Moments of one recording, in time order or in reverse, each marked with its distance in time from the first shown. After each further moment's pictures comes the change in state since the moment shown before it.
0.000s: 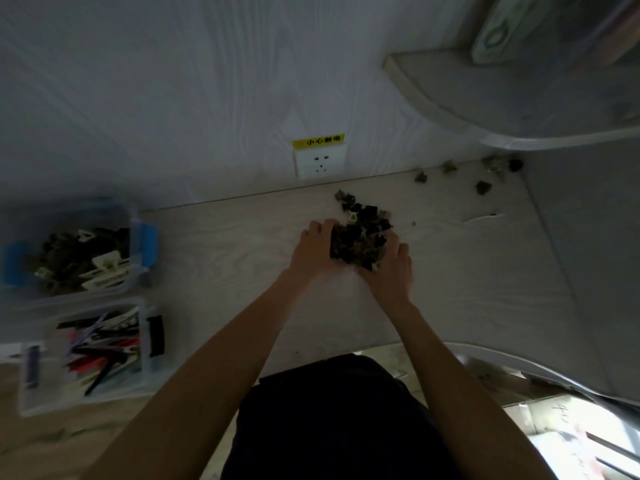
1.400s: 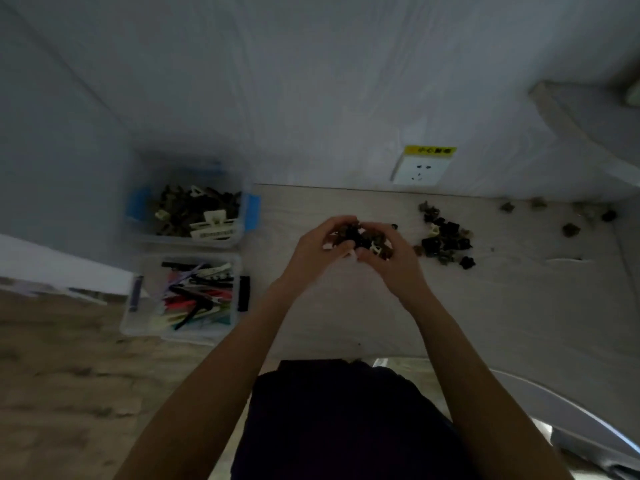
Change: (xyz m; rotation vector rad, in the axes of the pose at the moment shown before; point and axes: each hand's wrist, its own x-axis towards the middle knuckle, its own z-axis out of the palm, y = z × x) left_hand -0.111 -0.074 -0.090 -0.718 0.303 0.089; right_hand -0.051 -0.123 0.013 0.543 -0.354 -0.390
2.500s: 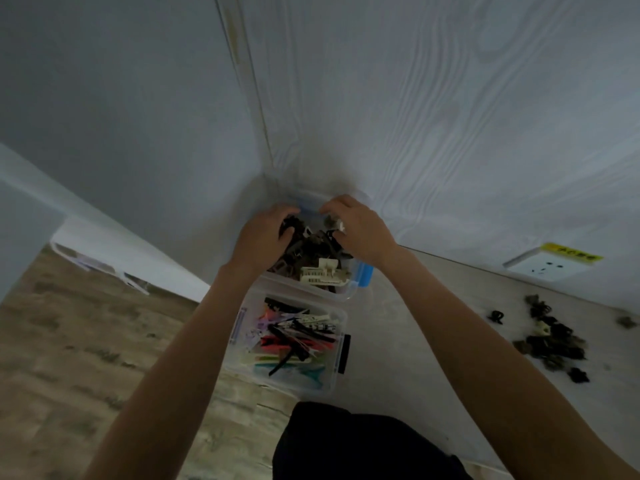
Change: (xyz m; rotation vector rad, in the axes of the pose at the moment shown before) left_hand 0.002 -0.043 -0.259 0.742 0.367 0.019; right_hand 0.141 -0.136 0.189 -0.726 -0.380 -0.590
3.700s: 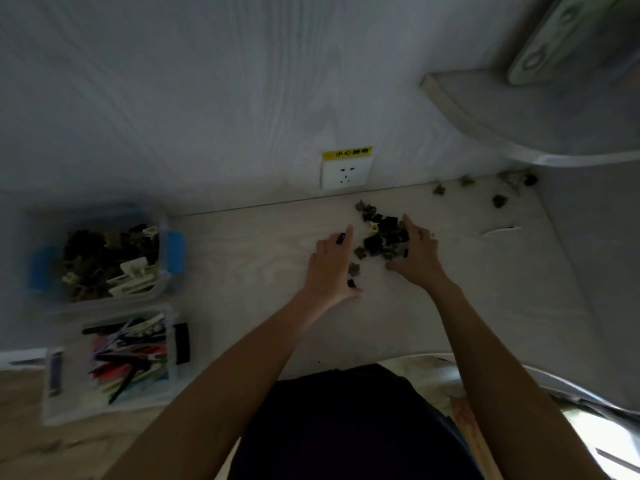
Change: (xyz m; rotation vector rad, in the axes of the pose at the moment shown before) left_hand -0.069 0.280 0.265 0.214 -0.625 0.295; right_hand -0.338 0.230 -0.036 0.244 0.150 1.036
